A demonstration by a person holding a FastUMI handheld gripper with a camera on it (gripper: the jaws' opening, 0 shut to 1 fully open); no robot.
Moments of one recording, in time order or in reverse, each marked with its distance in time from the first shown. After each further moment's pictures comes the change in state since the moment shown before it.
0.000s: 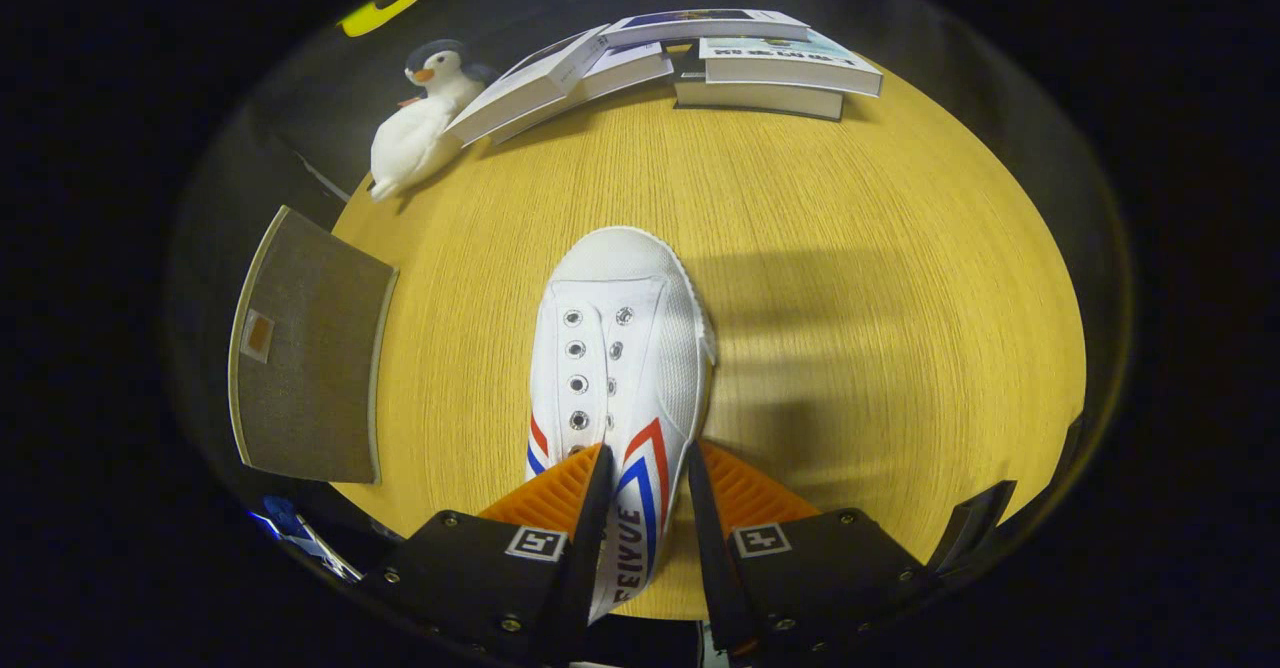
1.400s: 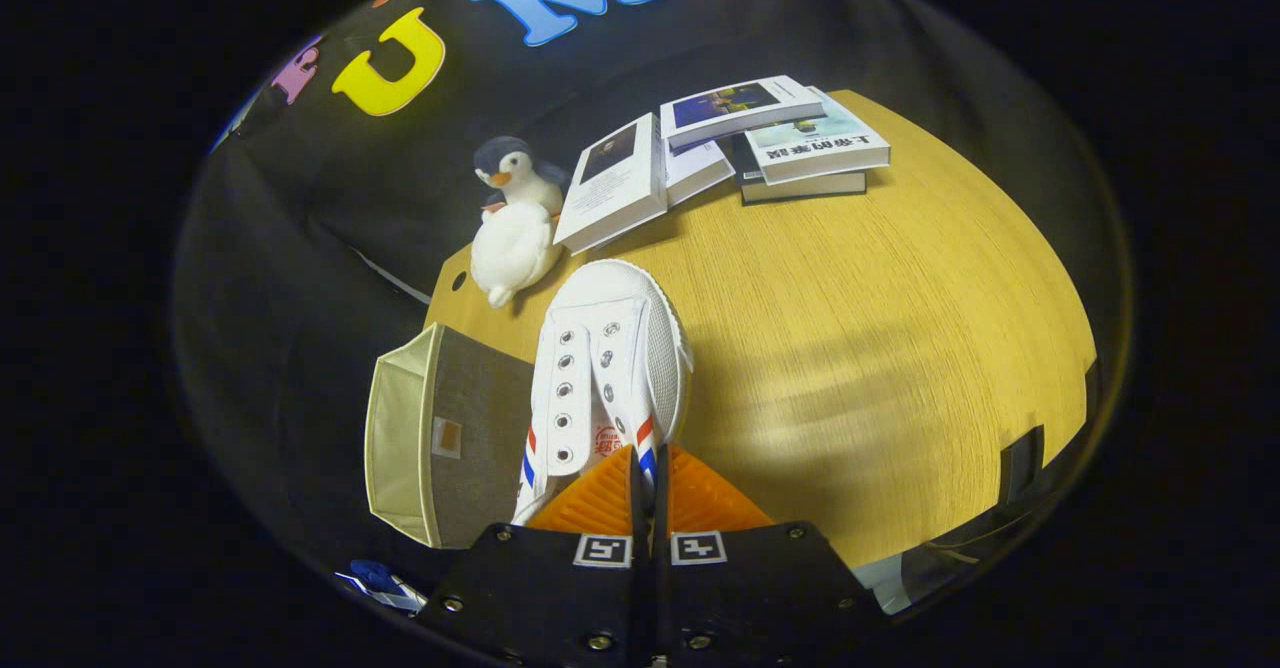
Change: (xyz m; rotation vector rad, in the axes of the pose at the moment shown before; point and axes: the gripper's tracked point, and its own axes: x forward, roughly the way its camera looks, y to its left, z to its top) arm -0.106 0.117 0.056 0.176 -0.184 0.183
